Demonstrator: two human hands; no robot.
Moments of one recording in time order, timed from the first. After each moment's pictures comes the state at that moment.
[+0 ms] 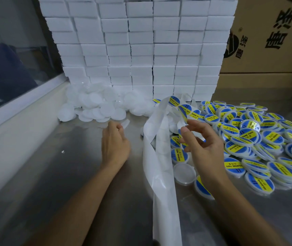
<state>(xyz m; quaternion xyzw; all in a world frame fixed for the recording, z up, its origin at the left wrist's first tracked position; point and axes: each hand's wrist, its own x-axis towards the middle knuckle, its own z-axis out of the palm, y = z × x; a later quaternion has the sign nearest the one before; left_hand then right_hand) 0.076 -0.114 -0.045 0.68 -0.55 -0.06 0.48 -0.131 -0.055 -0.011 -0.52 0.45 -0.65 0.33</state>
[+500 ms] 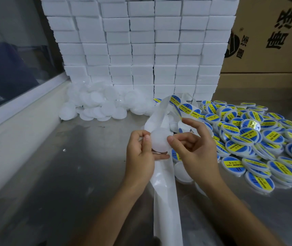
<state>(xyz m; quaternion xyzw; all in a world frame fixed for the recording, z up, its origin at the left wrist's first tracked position) 0.012 -0.045 -0.026 0.47 -0.45 -0.42 0.63 -0.118 -0.051 -0.018 -0.57 0.38 -0.64 0.36</state>
